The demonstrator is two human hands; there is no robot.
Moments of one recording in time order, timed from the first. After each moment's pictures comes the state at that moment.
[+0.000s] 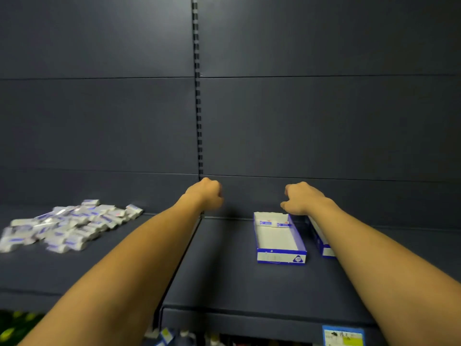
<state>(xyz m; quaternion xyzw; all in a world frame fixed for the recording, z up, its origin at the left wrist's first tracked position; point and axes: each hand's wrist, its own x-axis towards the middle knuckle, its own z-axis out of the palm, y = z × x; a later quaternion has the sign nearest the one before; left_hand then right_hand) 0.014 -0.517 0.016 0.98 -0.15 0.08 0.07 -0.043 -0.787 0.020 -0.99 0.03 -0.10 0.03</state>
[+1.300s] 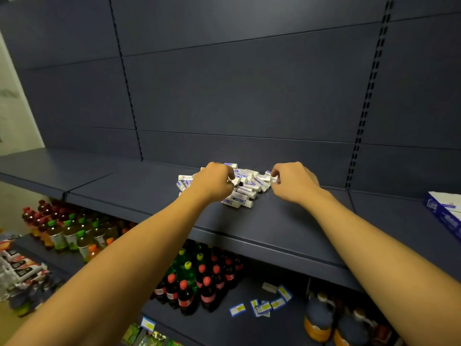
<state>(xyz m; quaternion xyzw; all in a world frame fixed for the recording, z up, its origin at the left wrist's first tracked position) -0.065 -0.127 -0.028 0.98 -0.05 0.17 0.11 -0.051 -0.352 -0.019 -0.96 -0.16 -0.17 0.14</state>
